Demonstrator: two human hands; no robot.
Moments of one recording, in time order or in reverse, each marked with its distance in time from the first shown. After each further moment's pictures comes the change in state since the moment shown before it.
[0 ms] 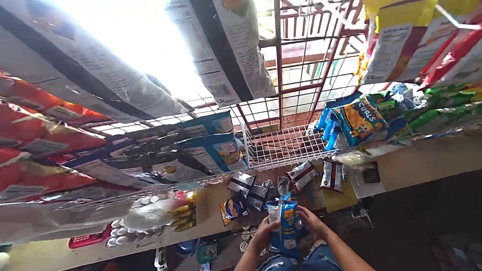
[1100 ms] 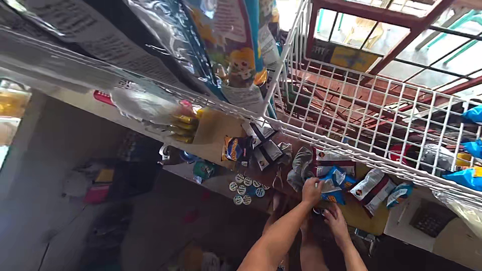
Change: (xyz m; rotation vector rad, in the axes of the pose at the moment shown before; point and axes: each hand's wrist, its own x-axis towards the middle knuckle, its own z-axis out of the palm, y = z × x) left_hand 0.269 -0.132 0.063 0.533 0.499 0.166; right_hand 0.119 0.116 -0.119 -0.192 0.213 0.152
